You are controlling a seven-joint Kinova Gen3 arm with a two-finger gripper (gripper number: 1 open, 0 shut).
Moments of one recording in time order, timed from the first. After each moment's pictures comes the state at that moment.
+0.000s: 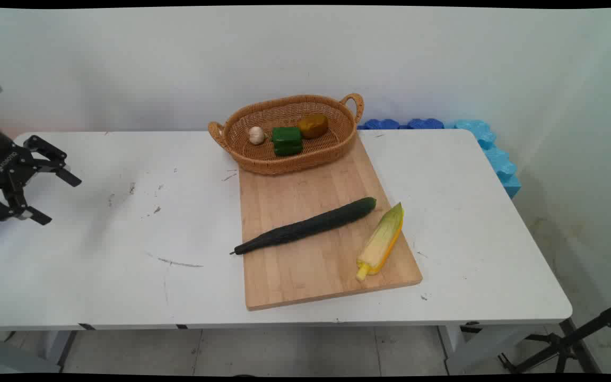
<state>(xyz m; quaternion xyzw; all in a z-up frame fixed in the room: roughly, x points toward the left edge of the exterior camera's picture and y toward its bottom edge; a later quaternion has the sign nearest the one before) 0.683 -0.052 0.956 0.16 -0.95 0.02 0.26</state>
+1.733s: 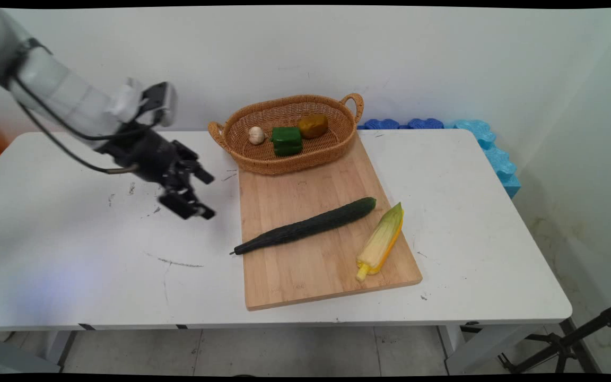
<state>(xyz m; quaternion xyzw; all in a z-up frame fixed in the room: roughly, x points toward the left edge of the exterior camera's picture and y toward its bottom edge) 0.446 -0.135 0.925 0.29 -0.92 0.07 0.25</state>
